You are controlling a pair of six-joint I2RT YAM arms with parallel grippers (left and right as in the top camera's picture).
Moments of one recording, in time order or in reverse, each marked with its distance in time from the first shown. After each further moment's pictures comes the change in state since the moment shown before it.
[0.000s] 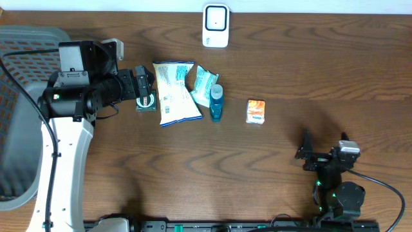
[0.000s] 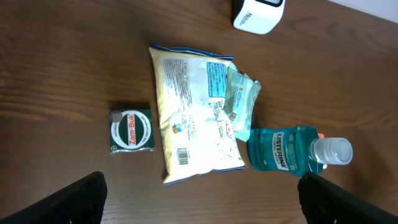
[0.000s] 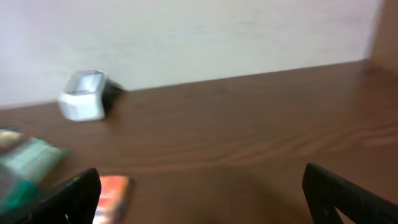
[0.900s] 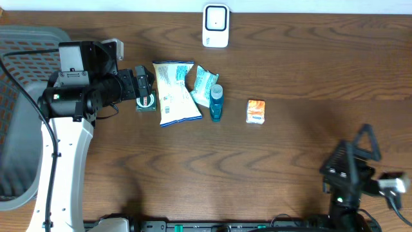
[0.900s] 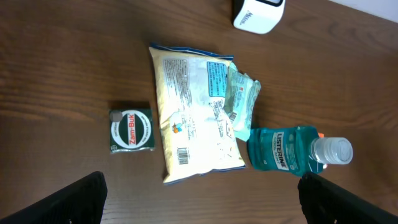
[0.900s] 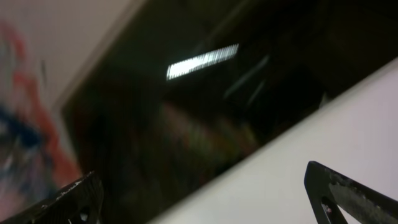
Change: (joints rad) left arm 0.000 0.000 0.000 0.000 0.000 0.000; right arm 0.000 0.002 0.025 0.808 0.008 0.665
